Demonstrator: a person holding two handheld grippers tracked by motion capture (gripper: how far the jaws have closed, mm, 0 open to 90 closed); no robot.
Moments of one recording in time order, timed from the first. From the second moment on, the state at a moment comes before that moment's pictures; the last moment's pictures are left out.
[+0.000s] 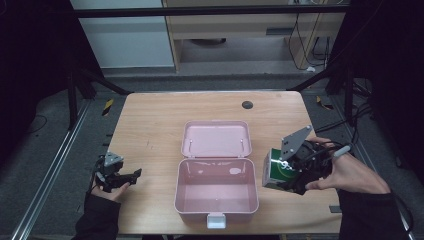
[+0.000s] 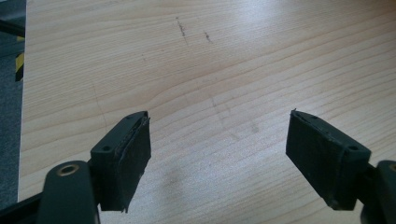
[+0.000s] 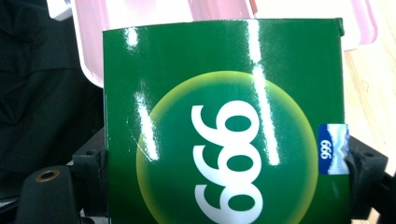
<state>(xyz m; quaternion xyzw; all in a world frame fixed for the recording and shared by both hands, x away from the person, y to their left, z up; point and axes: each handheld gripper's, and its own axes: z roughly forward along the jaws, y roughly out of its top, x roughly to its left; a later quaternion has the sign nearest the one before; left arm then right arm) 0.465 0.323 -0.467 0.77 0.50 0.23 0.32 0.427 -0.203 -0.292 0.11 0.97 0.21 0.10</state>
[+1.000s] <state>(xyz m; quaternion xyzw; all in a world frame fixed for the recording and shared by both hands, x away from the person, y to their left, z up) 0.465 0.323 -0.467 0.77 0.50 0.23 0.32 0.438 -0.145 -0.282 0.06 0.97 0.21 0.08</state>
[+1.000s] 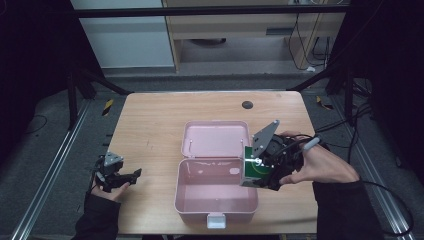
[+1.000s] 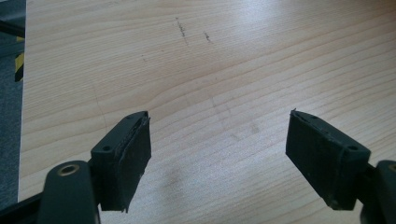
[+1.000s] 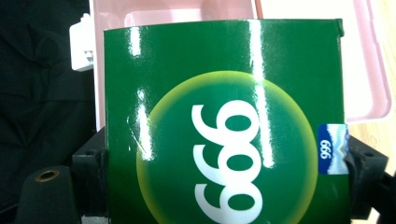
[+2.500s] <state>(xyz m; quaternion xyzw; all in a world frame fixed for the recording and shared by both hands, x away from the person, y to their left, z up) 0.466 0.323 -0.467 0.77 0.50 0.23 0.32 0.450 -0.085 -0.328 0.01 0.98 0.18 0.05</state>
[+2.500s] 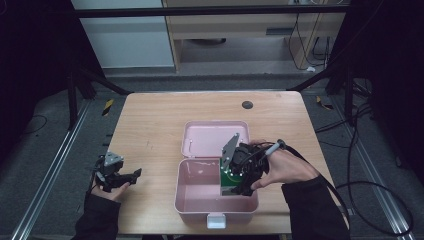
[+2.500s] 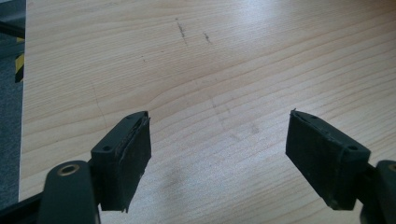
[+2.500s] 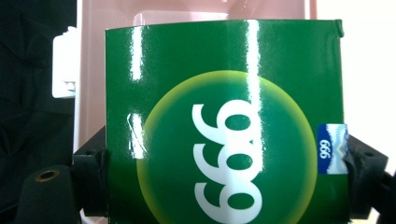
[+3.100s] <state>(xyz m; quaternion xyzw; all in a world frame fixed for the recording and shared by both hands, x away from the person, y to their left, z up) 0.465 0.323 -0.466 0.77 0.50 0.23 0.32 0.450 -0.082 -0.348 0.01 0.99 0.16 0.04</state>
